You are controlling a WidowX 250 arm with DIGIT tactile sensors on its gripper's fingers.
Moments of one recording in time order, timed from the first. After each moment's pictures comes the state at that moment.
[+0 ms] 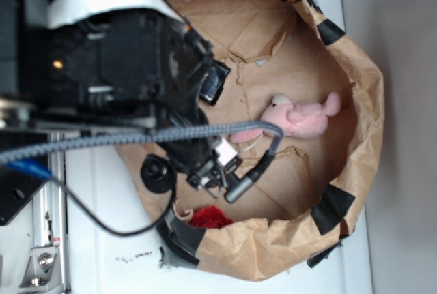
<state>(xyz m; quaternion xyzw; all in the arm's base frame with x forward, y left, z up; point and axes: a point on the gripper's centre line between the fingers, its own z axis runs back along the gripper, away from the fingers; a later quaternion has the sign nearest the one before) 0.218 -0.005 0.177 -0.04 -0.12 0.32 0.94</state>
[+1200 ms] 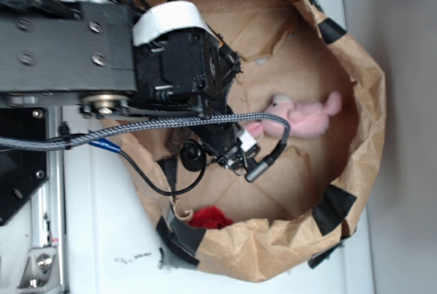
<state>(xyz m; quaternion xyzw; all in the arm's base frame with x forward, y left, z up) 0.238 0.012 0.104 -0.02 -0.13 0.31 0.94</state>
